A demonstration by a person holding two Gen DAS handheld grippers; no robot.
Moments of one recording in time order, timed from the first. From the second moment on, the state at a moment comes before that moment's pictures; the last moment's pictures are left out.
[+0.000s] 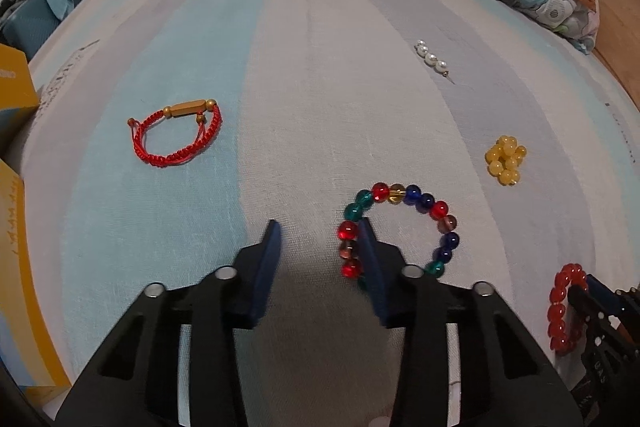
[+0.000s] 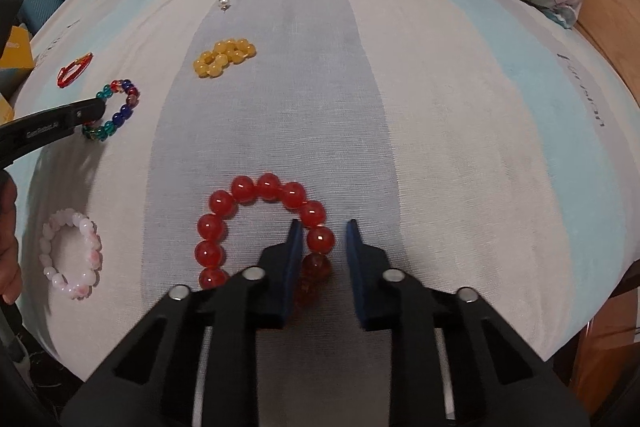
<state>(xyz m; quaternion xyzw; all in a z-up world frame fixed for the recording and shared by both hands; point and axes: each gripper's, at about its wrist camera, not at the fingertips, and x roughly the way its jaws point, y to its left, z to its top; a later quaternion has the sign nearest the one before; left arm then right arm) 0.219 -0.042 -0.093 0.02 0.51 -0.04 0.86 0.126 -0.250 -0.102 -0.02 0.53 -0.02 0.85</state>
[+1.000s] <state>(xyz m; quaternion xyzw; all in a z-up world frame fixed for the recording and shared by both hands) 0.184 -0.026 -0.033 -0.03 0.46 -0.08 0.88 0.102 -0.251 -0.044 0.04 0.41 0.02 0.91</state>
